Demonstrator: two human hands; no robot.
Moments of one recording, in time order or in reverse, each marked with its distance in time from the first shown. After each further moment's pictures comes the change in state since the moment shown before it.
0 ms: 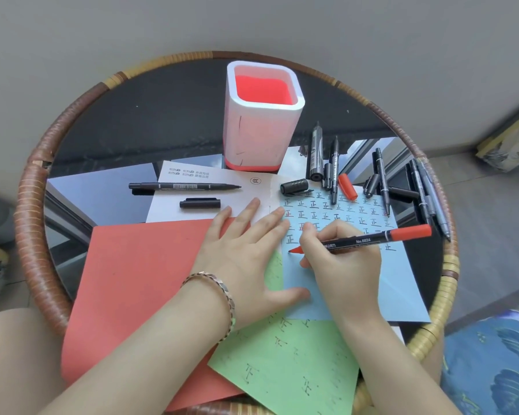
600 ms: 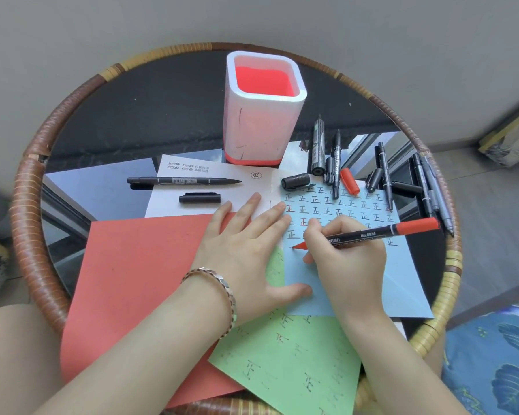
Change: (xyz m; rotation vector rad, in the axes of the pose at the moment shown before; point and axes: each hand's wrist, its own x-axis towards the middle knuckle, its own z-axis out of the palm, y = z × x) left_hand 0.001 0.001 0.000 0.013 -0.001 -0.008; right_hand 0.001 0.001 0.000 -0.018 0.026 0.007
